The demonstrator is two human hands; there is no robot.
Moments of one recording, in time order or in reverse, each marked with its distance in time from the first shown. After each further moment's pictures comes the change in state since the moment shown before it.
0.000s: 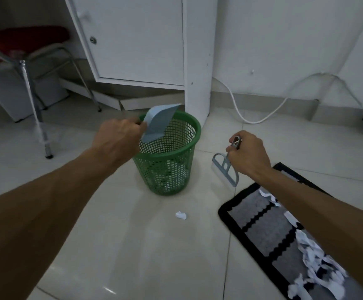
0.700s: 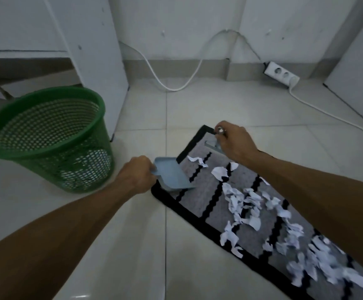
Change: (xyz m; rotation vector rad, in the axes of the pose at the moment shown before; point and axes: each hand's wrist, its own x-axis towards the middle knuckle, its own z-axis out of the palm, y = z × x) left_hand 0.023 0.233 0.103 -0.797 -0.612 0.009; right_hand -0.026 0.169 -0.090 -0.292 0.005 0.130
